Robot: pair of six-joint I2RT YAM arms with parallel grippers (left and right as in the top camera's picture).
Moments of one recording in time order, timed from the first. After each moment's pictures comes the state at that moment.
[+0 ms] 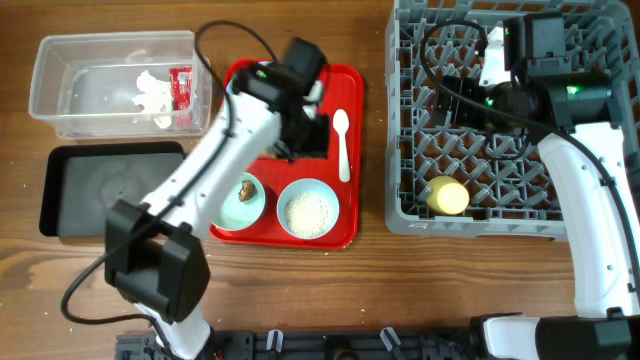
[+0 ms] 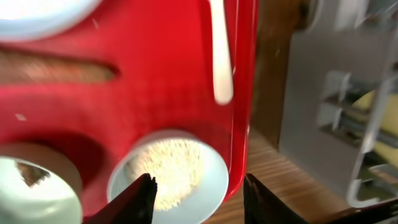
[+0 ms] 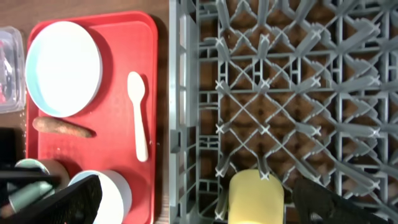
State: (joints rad) left arm -0.51 1.87 1.64 -1.16 0.18 -0.42; right arm 0.10 1.53 1.59 -1.14 -0.15 0.23
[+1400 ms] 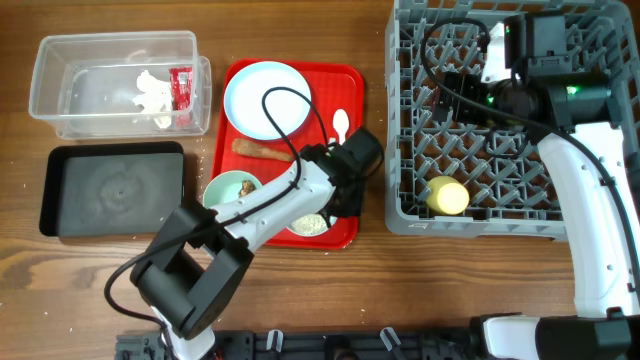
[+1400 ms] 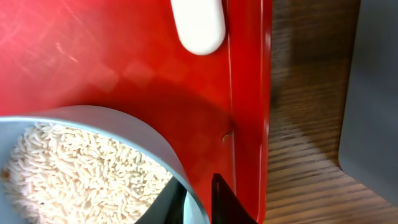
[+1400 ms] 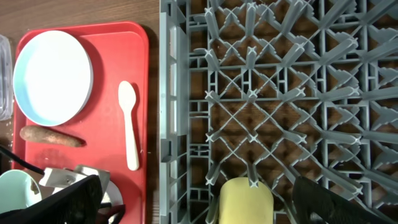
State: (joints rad) left arm -0.78 1.88 1.25 -0.78 0.01 -0.60; right arm 0.10 1.53 1.59 -1.12 -0.11 0.22
